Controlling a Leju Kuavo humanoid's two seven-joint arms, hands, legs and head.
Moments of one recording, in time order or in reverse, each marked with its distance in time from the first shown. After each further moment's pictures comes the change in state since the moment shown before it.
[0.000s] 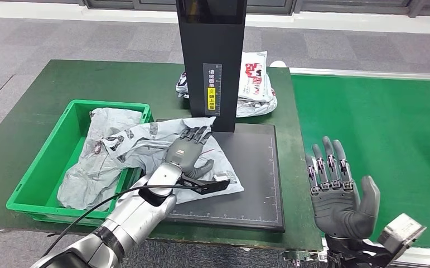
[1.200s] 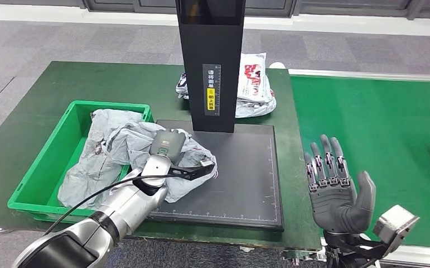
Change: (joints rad) left arm -0.098 0.057 -0.028 0.167 -0.001 0.079 0.168; right arm -0.019 0.011 -0.006 0.020 0.004 -0.017 0.034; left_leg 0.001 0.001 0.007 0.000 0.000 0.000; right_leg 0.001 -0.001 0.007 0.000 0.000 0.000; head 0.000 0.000
